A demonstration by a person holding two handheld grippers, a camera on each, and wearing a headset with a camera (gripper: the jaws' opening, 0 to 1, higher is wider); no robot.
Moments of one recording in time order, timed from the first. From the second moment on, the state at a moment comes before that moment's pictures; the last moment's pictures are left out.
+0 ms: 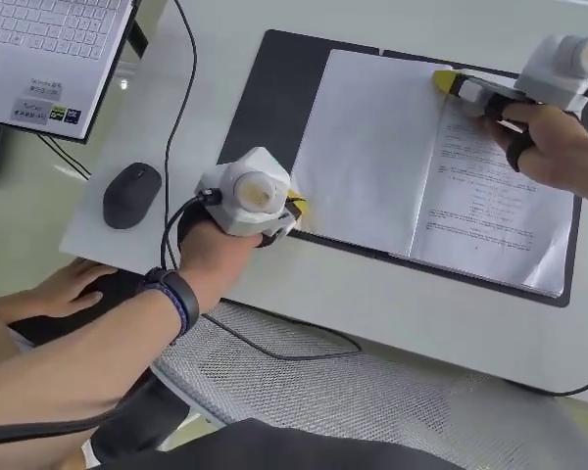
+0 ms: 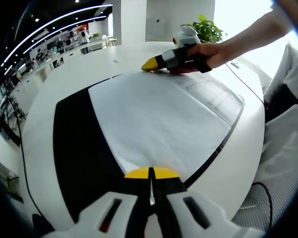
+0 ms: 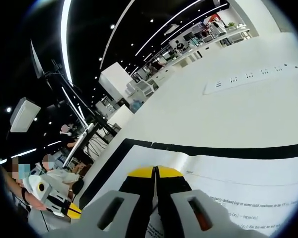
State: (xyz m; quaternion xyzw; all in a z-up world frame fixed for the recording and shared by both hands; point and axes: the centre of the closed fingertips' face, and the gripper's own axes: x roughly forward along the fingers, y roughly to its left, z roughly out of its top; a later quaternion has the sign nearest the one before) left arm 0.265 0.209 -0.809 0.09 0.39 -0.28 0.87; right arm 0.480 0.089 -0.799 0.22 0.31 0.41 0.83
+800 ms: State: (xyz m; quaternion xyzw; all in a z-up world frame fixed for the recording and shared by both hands) left arm 0.265 0.210 -0.809 0.10 0.39 -0.28 0.87; right arm 0.370 0.099 -0.788 0.19 0.32 0.51 0.78
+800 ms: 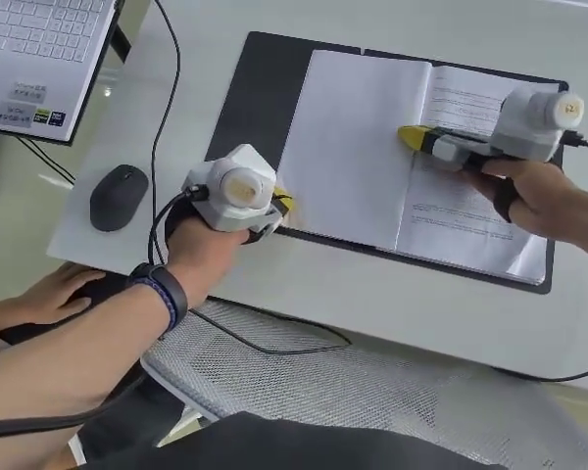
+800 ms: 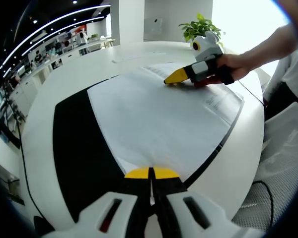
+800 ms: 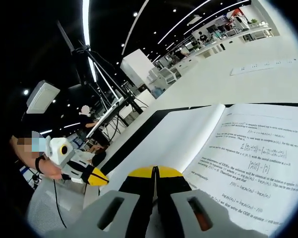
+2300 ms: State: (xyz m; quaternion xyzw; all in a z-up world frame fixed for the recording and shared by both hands) left arm 0.265 0.210 -0.811 0.11 0.39 -0.29 0.87; right arm 0.234 0.109 -0.791 0.16 0.35 0.56 0.73
